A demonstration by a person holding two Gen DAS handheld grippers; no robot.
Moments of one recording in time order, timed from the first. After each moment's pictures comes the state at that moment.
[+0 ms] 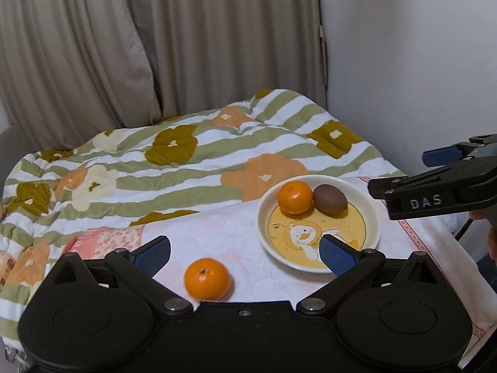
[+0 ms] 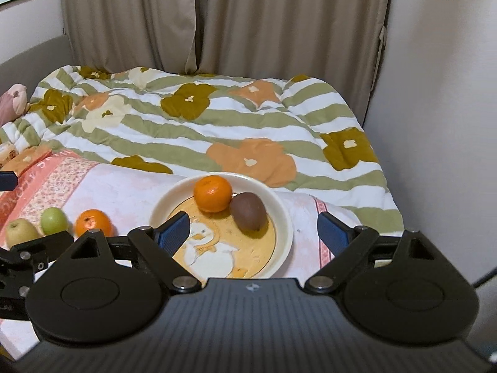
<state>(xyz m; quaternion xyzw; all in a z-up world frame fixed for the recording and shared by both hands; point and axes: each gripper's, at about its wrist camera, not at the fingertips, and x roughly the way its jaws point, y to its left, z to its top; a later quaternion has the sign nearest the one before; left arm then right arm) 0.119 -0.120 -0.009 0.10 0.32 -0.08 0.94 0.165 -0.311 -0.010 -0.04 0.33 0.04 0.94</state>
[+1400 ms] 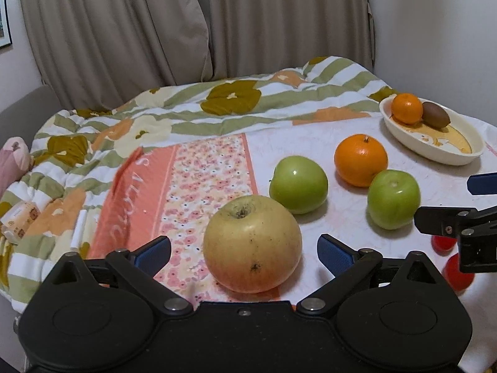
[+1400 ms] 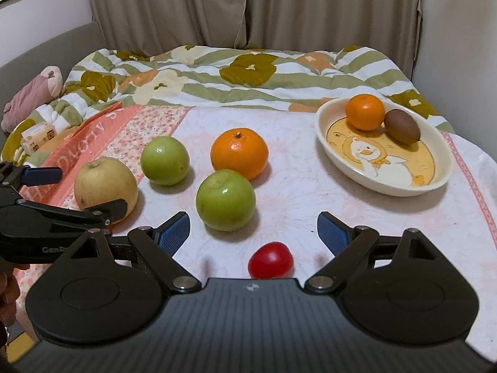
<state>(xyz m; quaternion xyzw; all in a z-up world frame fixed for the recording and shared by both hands) 0.112 0.054 -0.135 0.09 0.34 -0.03 0.94 0.104 -0.122 -0.124 0.00 0.35 0.08 0.93</state>
